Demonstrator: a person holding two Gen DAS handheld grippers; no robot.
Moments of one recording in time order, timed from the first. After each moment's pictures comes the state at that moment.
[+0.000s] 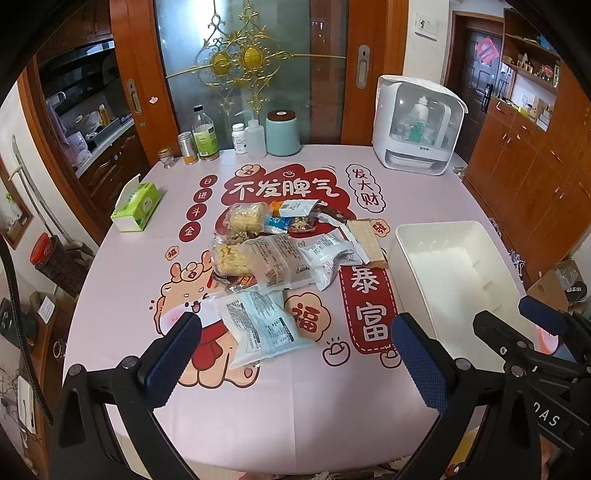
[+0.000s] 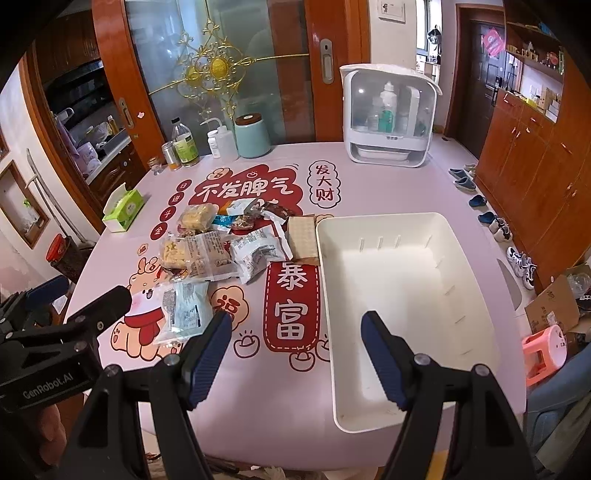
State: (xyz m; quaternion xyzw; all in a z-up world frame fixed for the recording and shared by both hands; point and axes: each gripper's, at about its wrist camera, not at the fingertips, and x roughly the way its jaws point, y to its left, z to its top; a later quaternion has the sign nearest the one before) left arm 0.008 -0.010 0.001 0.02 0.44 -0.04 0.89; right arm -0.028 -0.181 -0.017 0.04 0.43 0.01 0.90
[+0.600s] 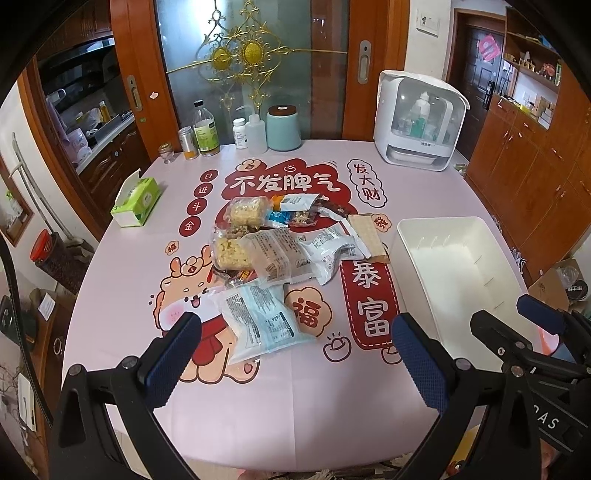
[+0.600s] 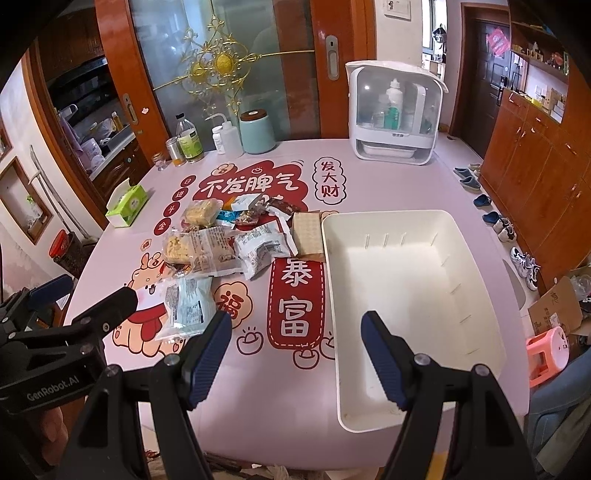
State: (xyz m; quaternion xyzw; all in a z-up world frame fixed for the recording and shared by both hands) left arm 0.006 -0.012 -0.005 0.02 0.44 -0.04 0.89; right arm -0.028 -0.177 -0.023 0.04 0.44 0.02 0.90
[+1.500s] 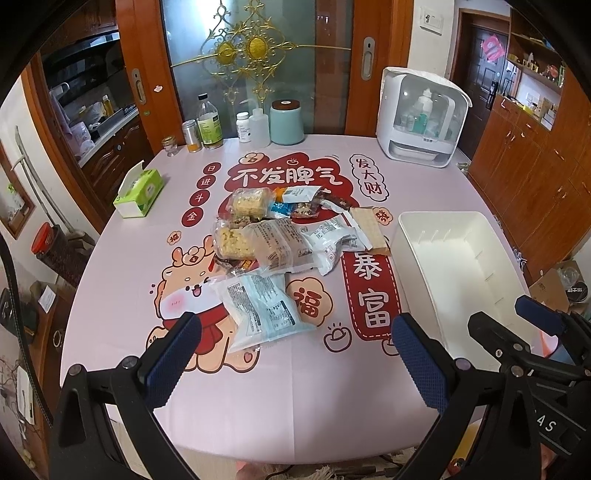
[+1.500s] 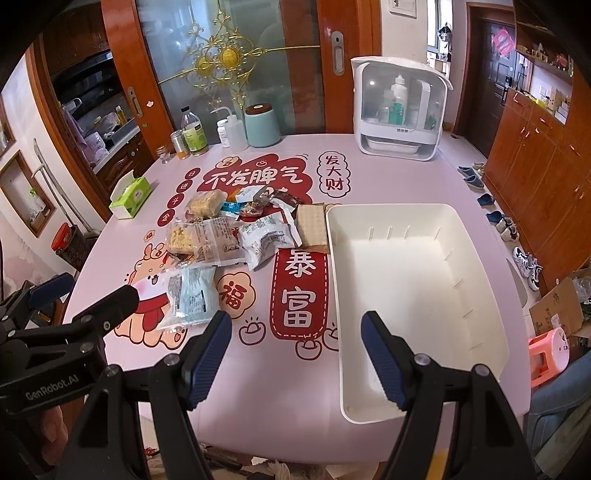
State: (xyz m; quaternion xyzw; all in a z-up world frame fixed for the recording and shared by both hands) left arm -0.012 -0.002 -0.027 0.02 0.45 -0.03 0.89; right arm -0.036 -0.174 -0.028 0.03 0.44 0.03 0.90
